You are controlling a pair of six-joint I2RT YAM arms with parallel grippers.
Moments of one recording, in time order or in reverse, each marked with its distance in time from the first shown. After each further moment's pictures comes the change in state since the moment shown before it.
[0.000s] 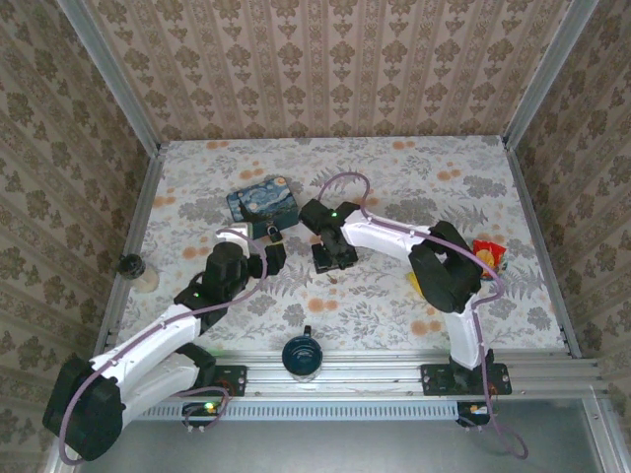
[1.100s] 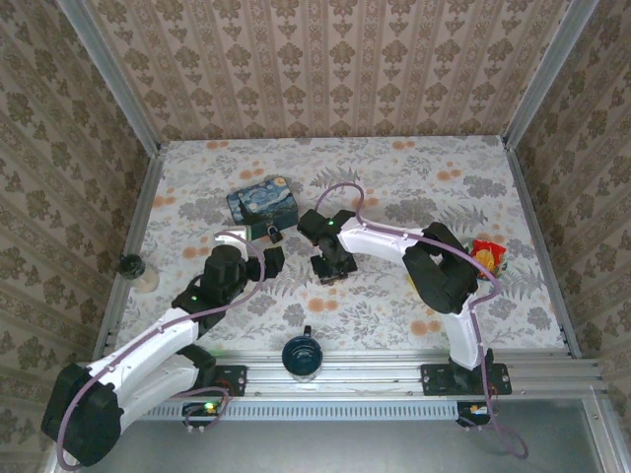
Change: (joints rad) left arm 0.000 -0.035 -0.016 -0.027 0.003 0.000; right arm 0.034 0.028 -0.038 0.000 -0.068 -0.026
